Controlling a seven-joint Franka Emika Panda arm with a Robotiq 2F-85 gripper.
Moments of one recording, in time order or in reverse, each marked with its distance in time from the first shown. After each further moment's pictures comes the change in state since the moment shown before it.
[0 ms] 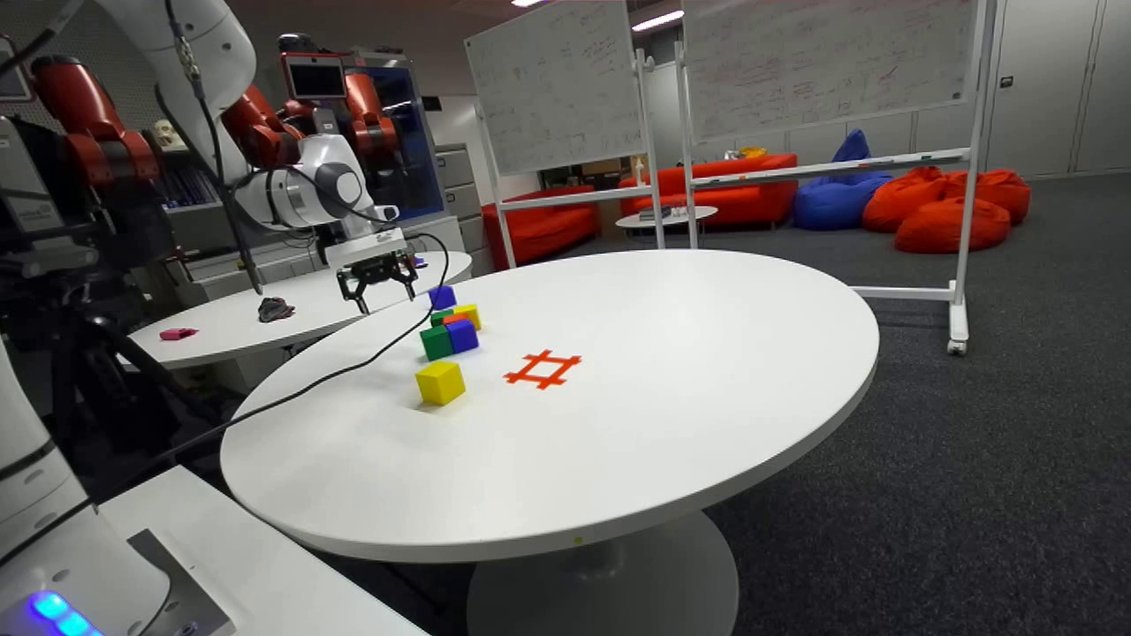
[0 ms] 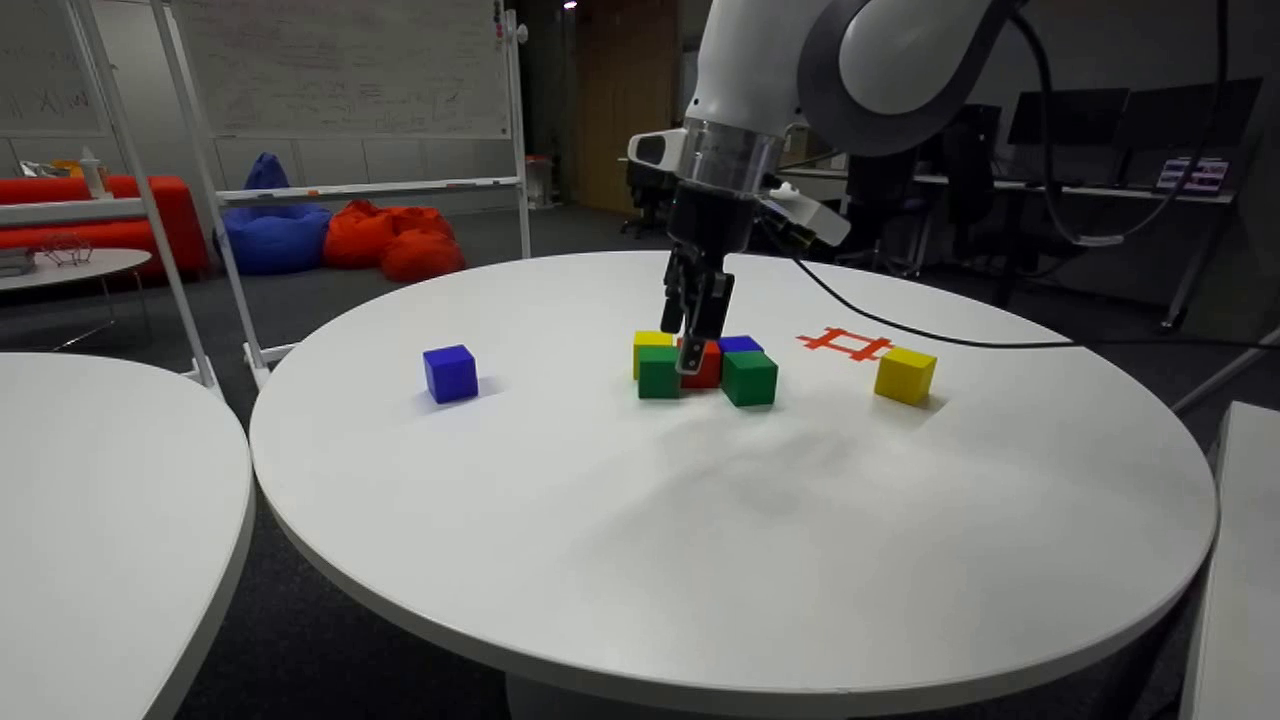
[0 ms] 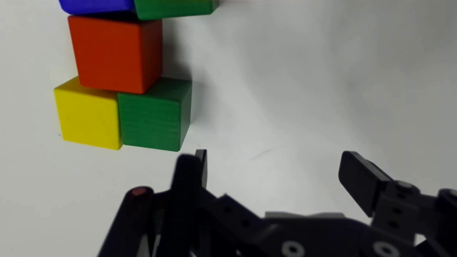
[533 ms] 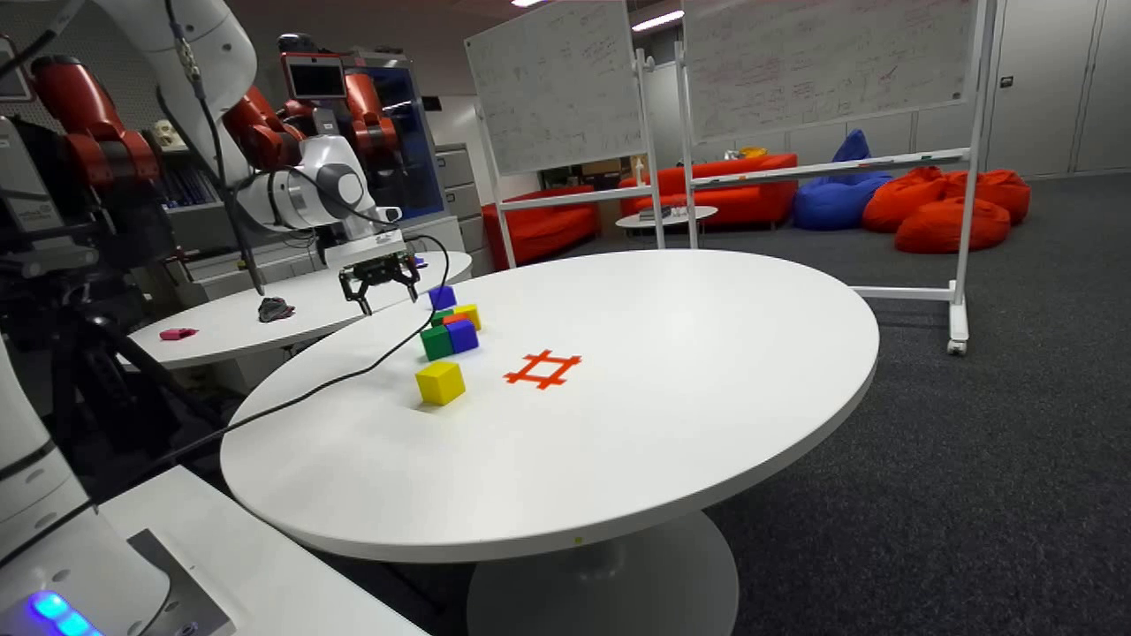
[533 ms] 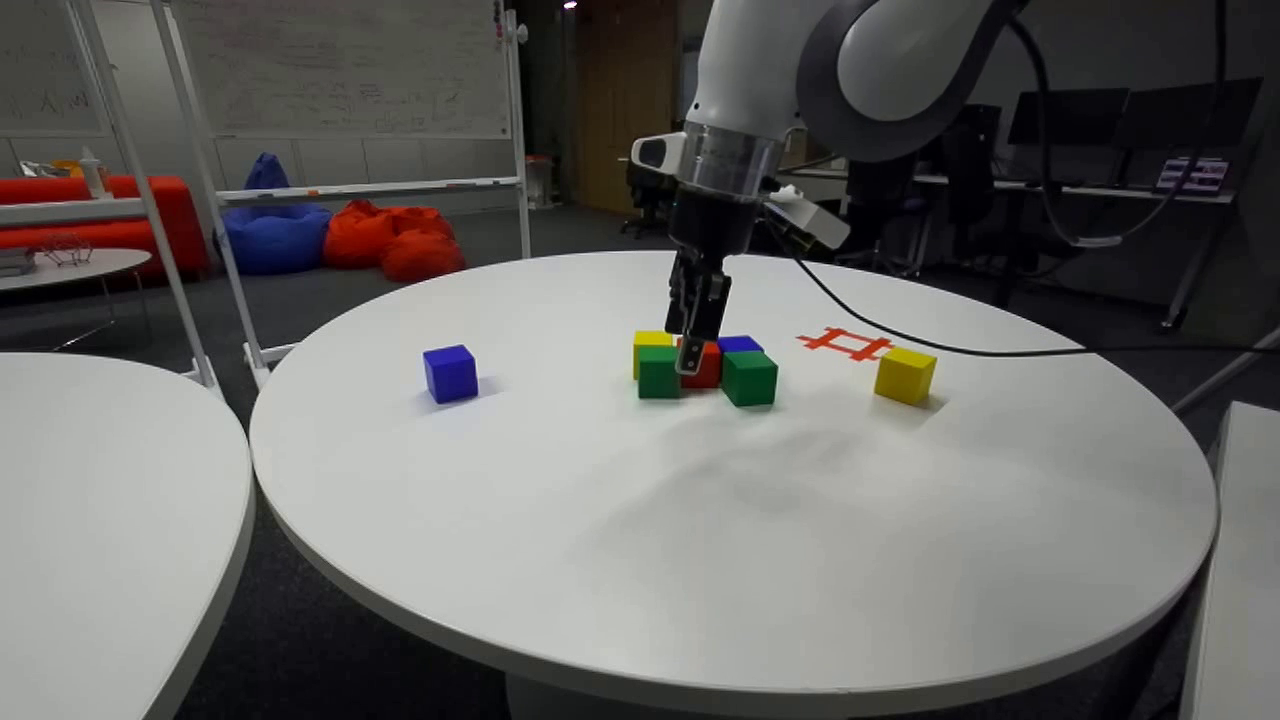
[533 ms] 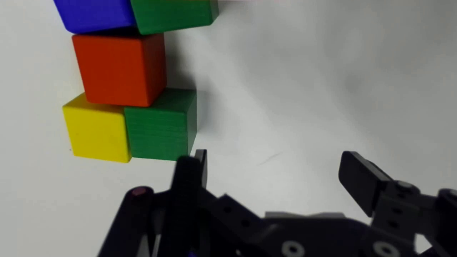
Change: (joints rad) arm 0.024 0.002 -0.032 0.002 -0.004 0.000 0.064
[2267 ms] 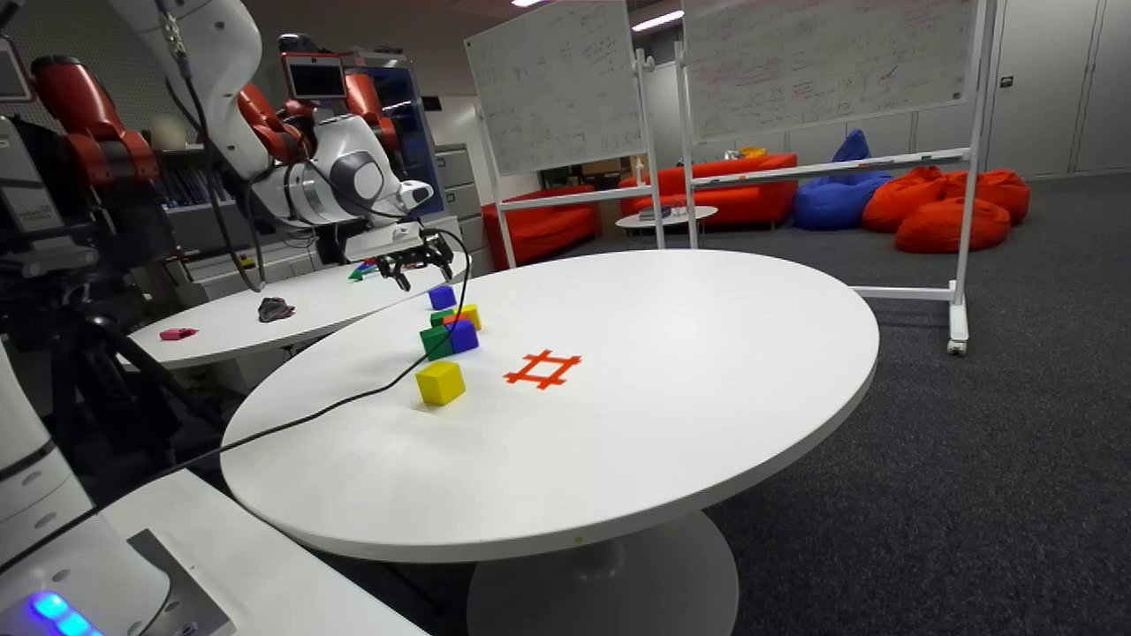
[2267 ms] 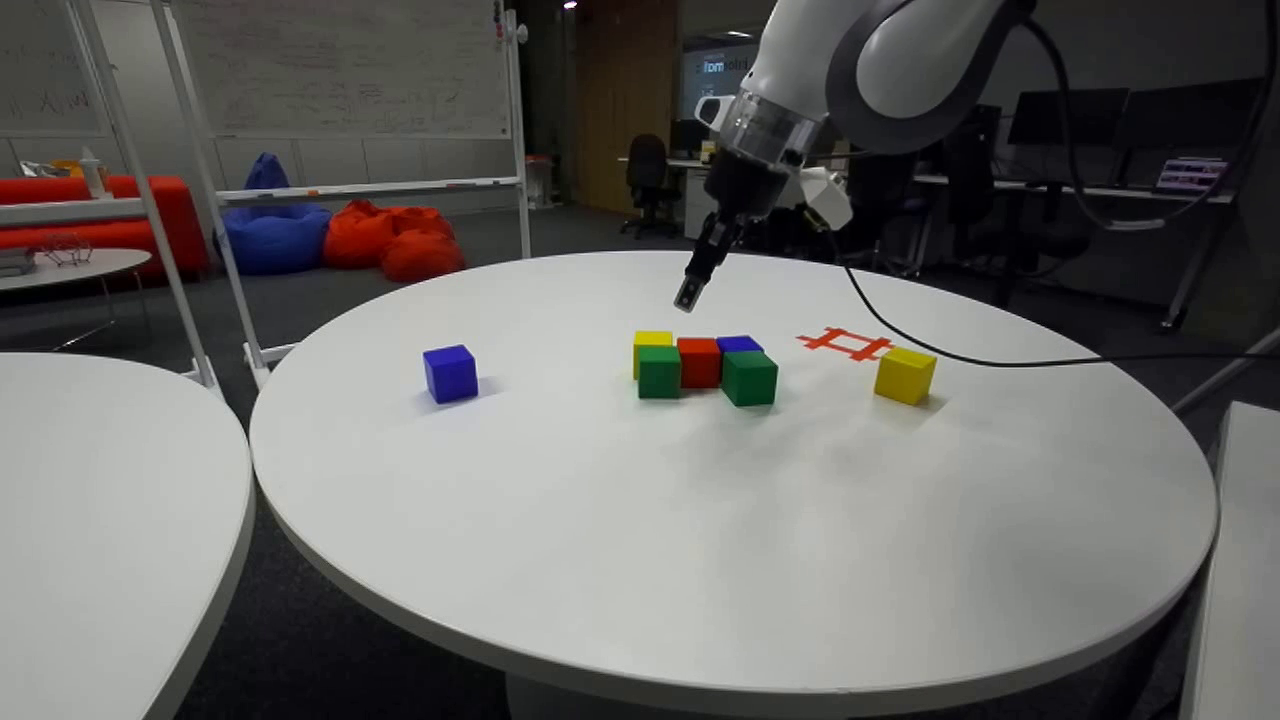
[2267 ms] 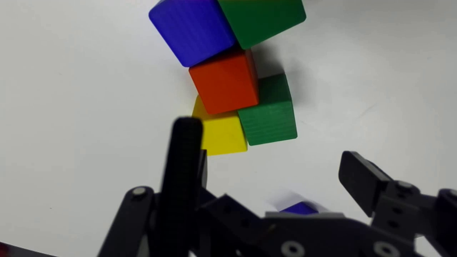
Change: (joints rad) arm -0.047 -0.076 -0.092 -0.103 0.072 0.241 0.169
